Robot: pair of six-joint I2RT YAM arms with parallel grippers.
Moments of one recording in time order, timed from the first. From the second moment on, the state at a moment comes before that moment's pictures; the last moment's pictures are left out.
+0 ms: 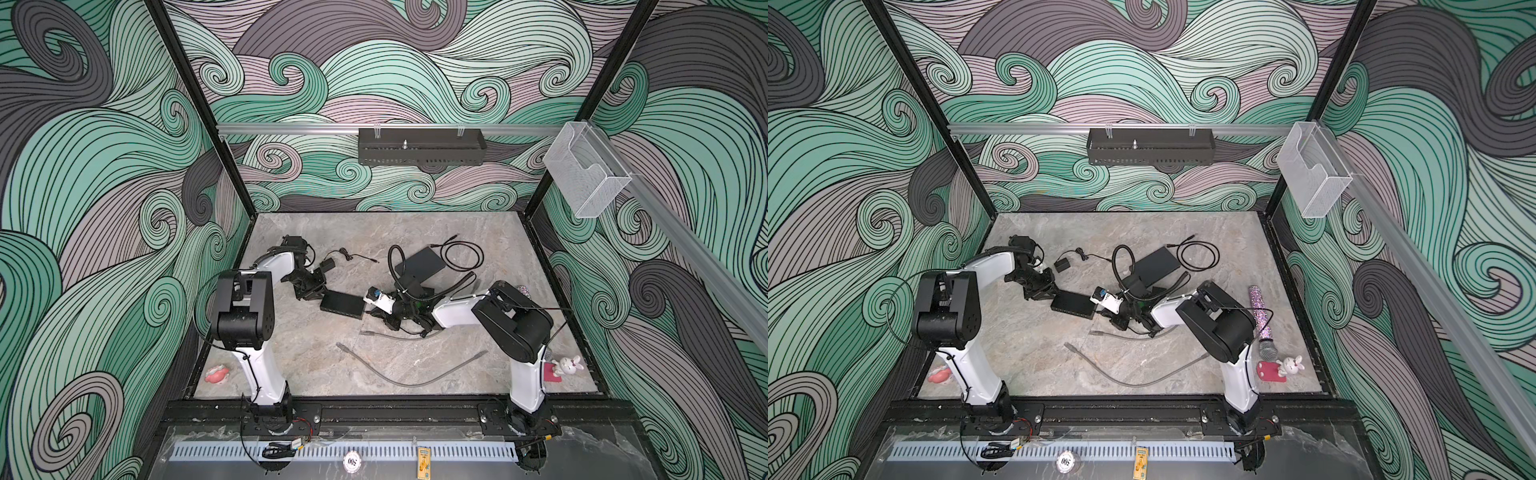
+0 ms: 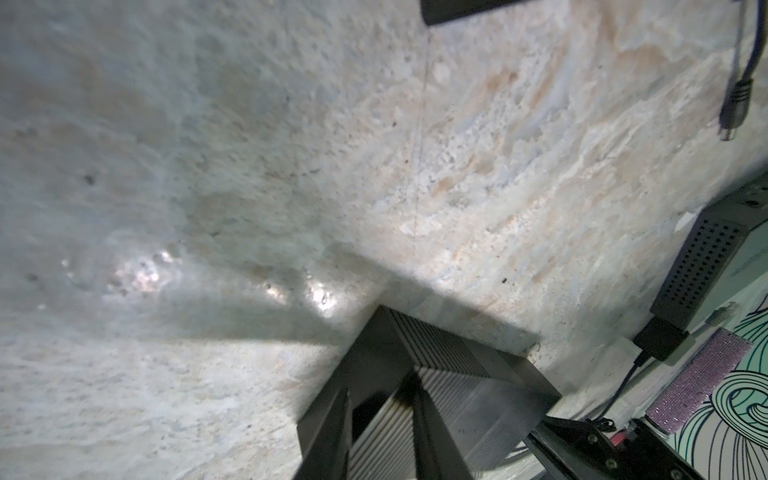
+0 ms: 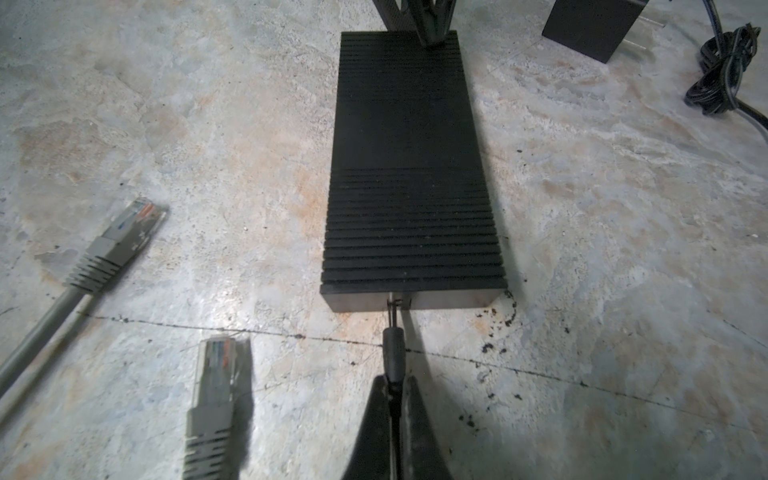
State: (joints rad) left arm -0.01 1.87 1.22 -0.82 0.39 -0.42; right arm 0.79 1.98 0.94 0.32 -0.40 -0.38
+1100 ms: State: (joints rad) left arm -0.01 1.87 1.22 -0.82 0.39 -0.41; right arm 0.79 1.96 0.89 0.40 -0.40 -0.38
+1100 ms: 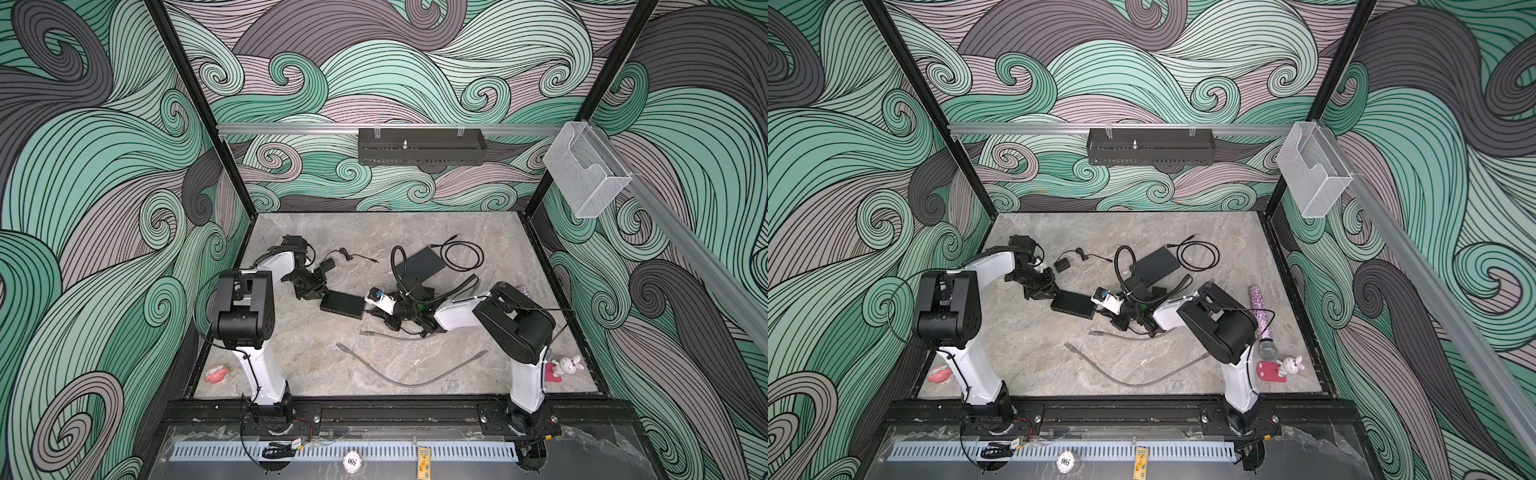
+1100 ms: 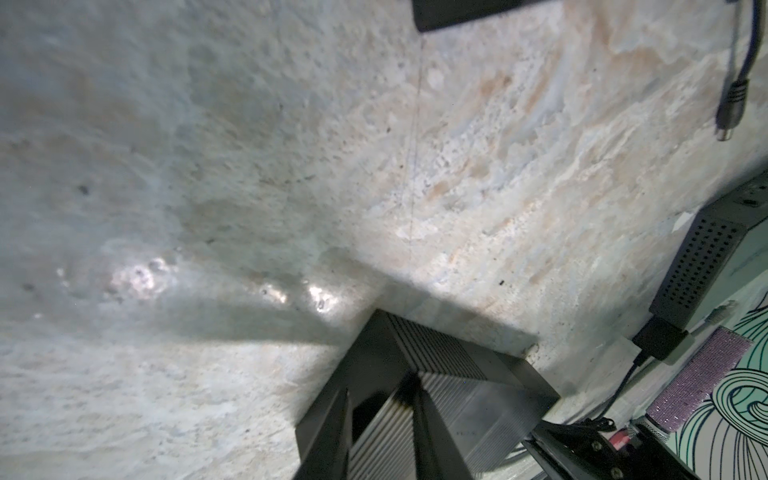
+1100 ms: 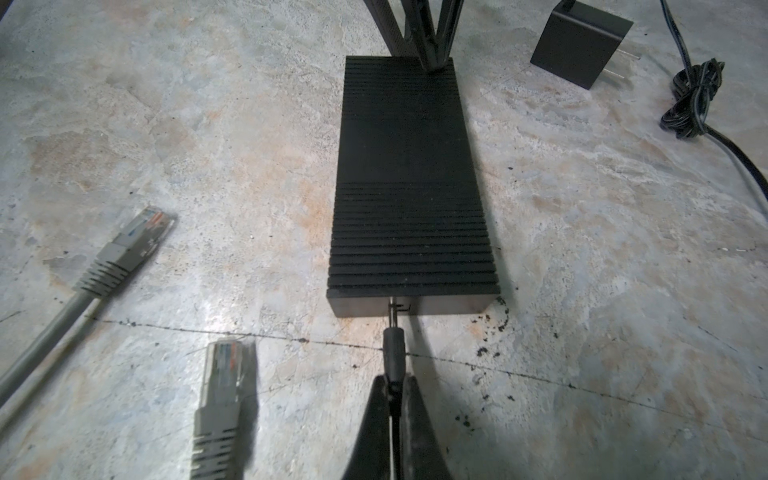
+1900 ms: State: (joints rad) left arm -0.01 1.87 1.23 -0.82 0.40 -0.41; right arm 0.79 1.96 0.89 0.41 -0.37 -0.37
